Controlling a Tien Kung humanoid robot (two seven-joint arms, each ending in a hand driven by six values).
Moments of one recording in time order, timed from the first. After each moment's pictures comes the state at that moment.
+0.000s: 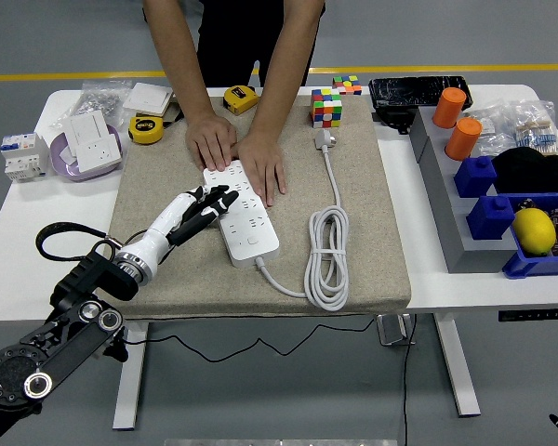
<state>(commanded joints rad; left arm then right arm) -0.31 0.23 -0.91 -1.33 1.41 0.17 0.15 0.14 -0.18 1.50 0.18 -1.51 -0.07 -0.05</state>
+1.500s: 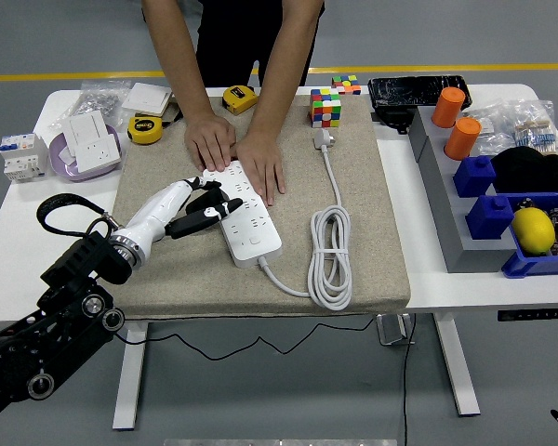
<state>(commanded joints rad) -0.37 0.27 -0.90 -1.36 1.74 0.12 0.29 0.15 -0.19 1.51 0.18 -1.50 -0.07 -0.06</state>
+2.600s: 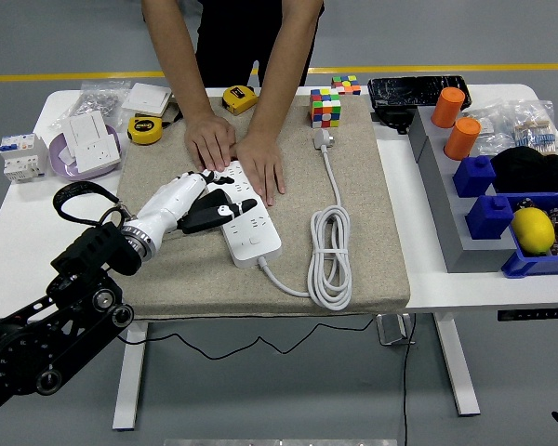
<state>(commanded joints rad) -0.40 0.27 -0.89 -1.40 1.85 0.11 0.31 0.15 -0.19 1.51 0.18 -1.51 -0.07 -0.06</state>
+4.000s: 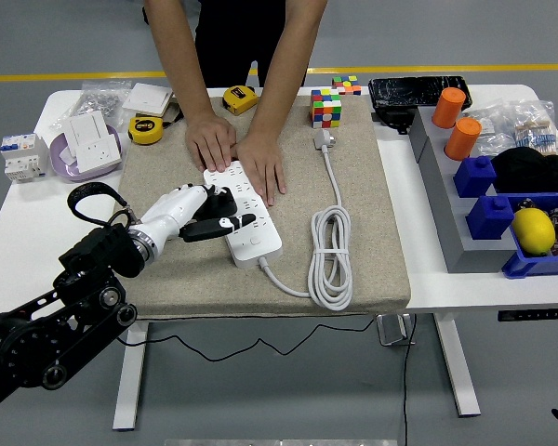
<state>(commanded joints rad) -0.45 0.26 -0.82 -1.30 1.84 0.02 0.34 0.16 -0.19 1.51 0.18 -1.51 -0.07 -0.06</state>
